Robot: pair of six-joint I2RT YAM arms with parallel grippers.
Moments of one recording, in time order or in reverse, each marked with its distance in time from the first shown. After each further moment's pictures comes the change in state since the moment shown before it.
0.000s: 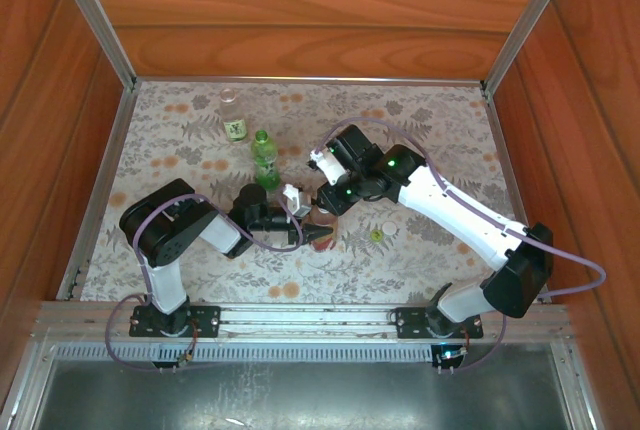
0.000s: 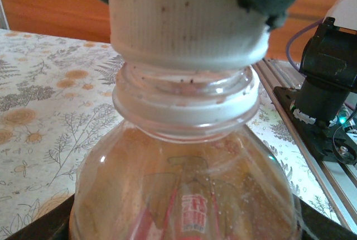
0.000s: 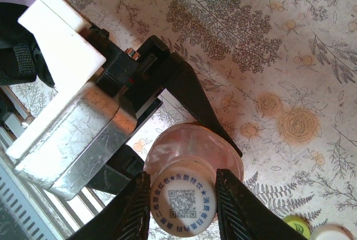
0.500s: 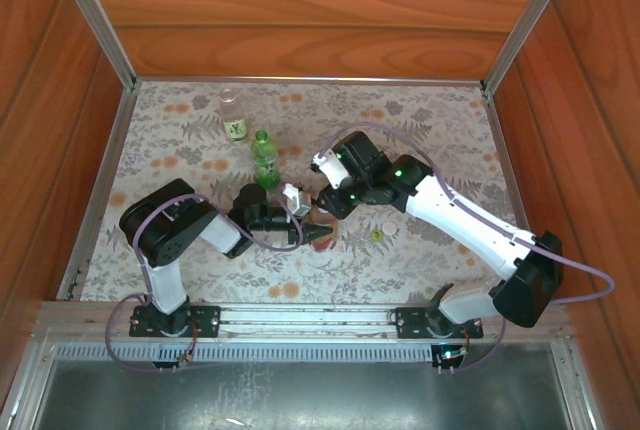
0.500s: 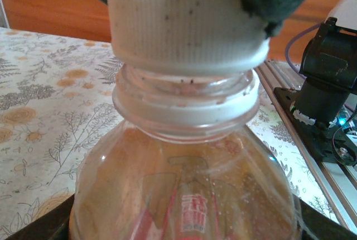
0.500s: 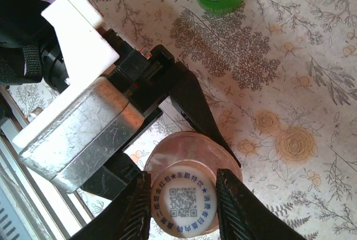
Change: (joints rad) left arm 0.001 0.000 0.001 0.000 0.000 -0.008; right arm 0.000 -0.073 -0.108 0.123 -0.001 -0.043
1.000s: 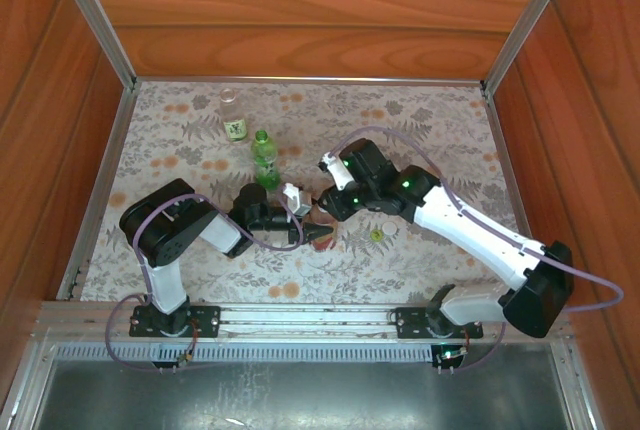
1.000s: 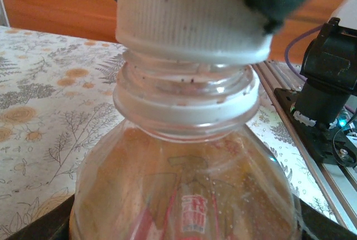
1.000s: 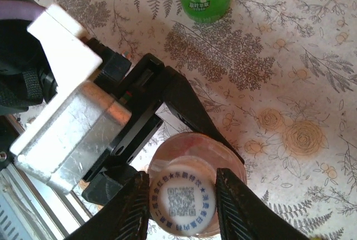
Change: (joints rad) left arm 0.003 0.000 0.005 -0.006 -0.003 -0.008; right arm 0.007 -0.080 -0.109 0.101 0.026 0.180
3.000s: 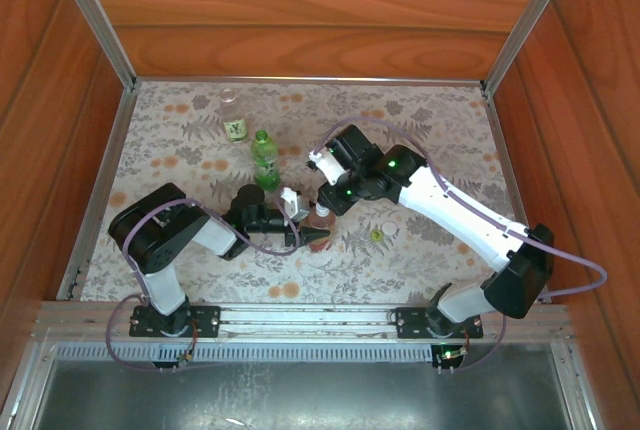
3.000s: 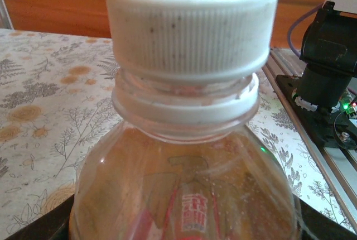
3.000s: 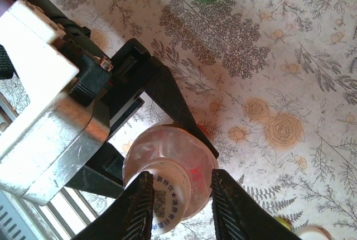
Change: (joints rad) left arm 0.000 -0.068 -0.035 -0.078 -0.011 0.095; right arm 0.001 0.150 0.224 -0.224 0.029 -0.179
